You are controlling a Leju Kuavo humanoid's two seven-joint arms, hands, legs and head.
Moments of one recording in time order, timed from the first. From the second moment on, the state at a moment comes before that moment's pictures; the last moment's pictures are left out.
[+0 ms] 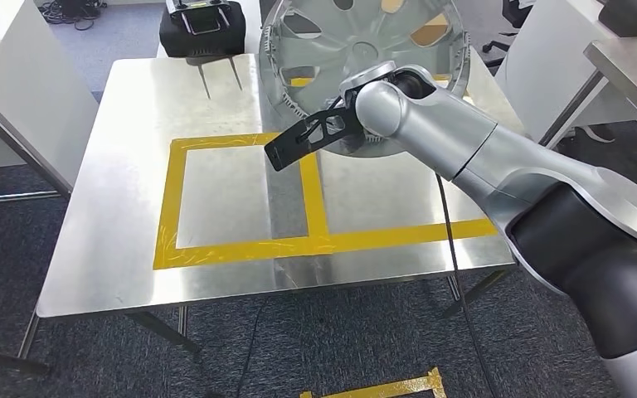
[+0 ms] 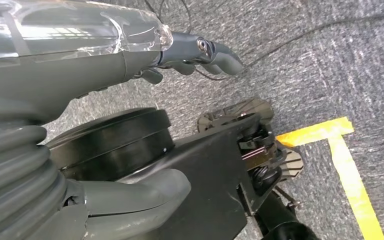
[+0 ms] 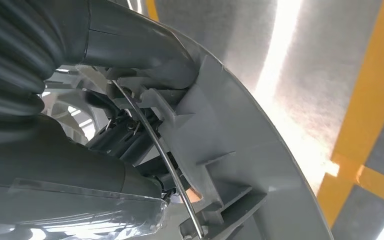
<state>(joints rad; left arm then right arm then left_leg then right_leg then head) -0.16 -0.02 -1.09 -0.22 0.73 0.11 0.01 -1.46 -0.16 1.18 -0.76 0.20 0.76 0.69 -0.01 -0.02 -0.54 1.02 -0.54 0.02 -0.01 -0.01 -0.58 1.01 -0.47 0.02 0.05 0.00</state>
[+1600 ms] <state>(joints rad) -0.17 -0.02 -1.12 -0.22 0.70 0.09 -0.01 -1.13 -0.18 0.42 -1.05 0.97 1.22 0.70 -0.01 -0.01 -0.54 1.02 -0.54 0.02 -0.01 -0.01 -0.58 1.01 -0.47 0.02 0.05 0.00</state>
